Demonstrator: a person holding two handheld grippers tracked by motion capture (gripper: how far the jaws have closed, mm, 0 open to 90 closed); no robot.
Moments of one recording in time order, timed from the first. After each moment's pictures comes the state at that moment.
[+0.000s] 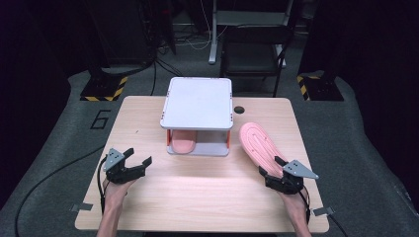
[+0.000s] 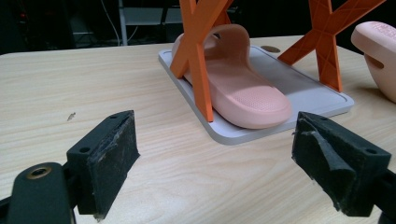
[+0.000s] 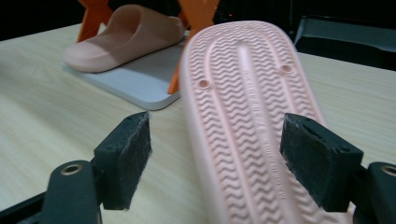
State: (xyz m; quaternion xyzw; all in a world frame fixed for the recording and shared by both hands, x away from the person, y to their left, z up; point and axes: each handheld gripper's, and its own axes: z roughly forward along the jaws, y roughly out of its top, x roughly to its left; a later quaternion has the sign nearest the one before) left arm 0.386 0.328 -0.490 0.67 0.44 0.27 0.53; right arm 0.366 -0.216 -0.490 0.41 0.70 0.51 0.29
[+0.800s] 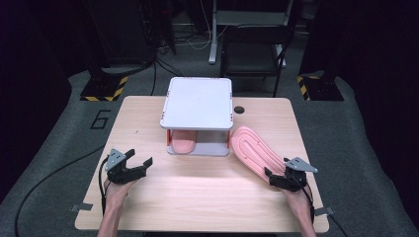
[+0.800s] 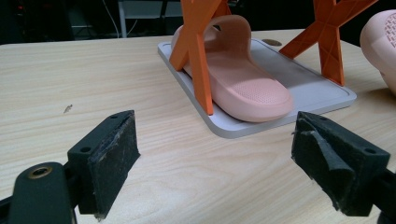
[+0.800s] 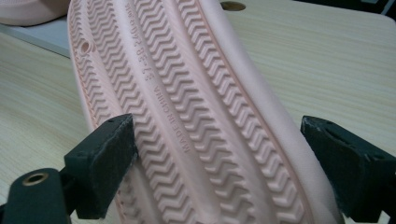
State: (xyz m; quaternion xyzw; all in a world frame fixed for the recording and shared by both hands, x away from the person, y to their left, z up) left arm 0.387 0.327 -0.494 0.68 0.45 0.27 0.52; right arm 0.383 -0.233 -0.512 0.46 0.72 0.43 0.28
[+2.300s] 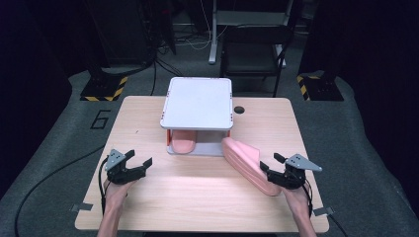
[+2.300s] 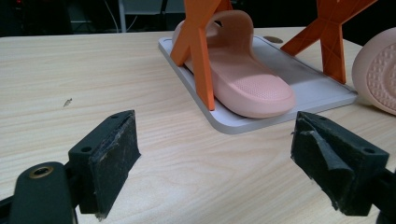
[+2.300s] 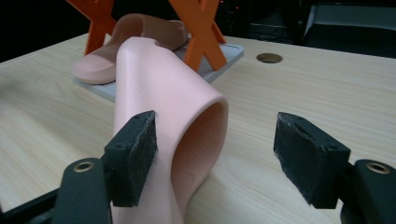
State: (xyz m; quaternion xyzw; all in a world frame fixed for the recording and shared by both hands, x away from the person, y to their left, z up) left arm 0.388 0.328 -0.497 0.68 0.46 0.26 0.52; right arm 0.373 -0.216 -0.476 0.41 0.71 0.51 0.25
